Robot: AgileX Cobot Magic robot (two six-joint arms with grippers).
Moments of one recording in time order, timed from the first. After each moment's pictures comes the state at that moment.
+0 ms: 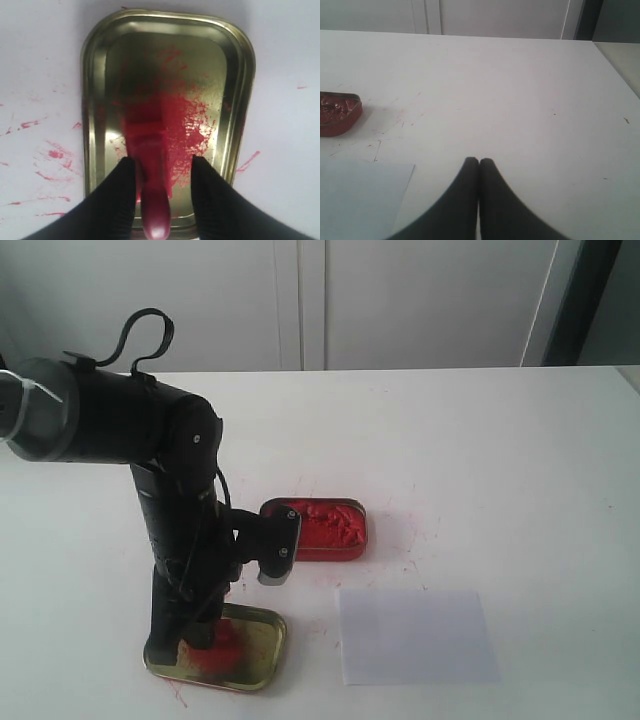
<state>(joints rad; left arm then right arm) -0.69 1.86 -1.19 -0.09 1.00 1.07 0.05 0.01 -0.01 0.10 0.36 -0.07</state>
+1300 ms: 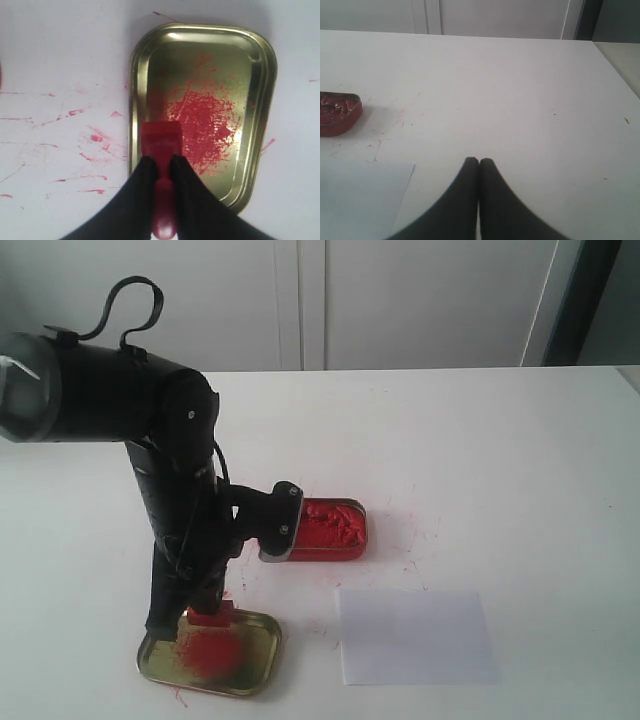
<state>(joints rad) -0.69 1.82 -1.23 -0.05 1.01 1.07 0.05 0.01 -0.01 0.10 0.36 -0.07</state>
